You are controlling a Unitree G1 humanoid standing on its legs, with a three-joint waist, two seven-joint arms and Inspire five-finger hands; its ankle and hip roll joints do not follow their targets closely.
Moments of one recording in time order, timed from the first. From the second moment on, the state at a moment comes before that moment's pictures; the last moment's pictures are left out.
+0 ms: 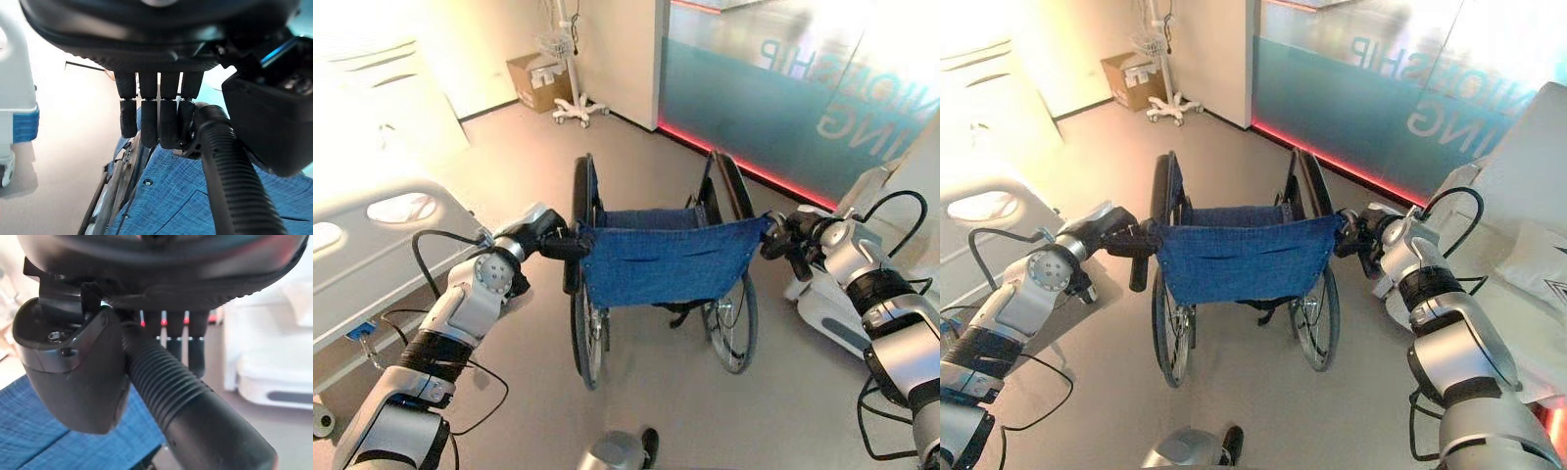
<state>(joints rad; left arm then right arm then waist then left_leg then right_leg) -0.50 0.75 -0.31 0.26 0.34 0.27 -0.27 -0.95 -0.67 0.52 0.86 -0.32 0.38 0.38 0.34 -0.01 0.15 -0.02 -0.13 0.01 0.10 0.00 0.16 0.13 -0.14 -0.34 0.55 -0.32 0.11</state>
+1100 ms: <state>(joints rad) -0.62 0.60 -0.44 0.32 0.31 0.28 -0.16 -1.00 -0.82 0.60 0.81 -0.47 0.48 0.49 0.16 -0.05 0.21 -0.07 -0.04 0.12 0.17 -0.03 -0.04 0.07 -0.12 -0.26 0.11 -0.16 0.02</state>
